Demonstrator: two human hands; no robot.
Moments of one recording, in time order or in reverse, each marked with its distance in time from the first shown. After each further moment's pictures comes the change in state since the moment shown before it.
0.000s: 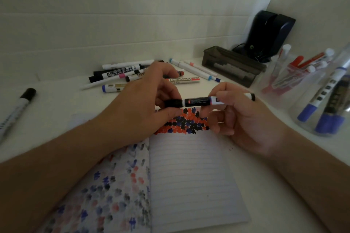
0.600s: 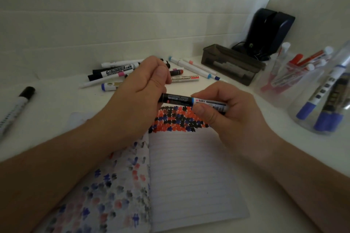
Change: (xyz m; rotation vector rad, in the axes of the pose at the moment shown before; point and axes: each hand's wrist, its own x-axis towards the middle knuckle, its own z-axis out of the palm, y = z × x) left_hand -0.001 0.014 0.004 -0.345 0.159 -0.176; right_hand -0.010 0.009 0.023 -0.652 0.097 -0.436
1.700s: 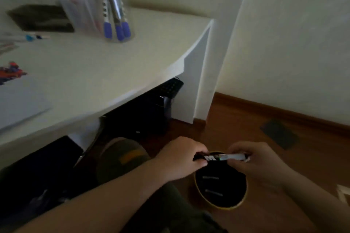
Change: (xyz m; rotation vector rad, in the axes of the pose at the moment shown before) left_hand -0.272 0.025 0.352 0.555 -1.243 0.331; right_hand -0.540 -0.018 -0.138 -0.350 0.246 0.871
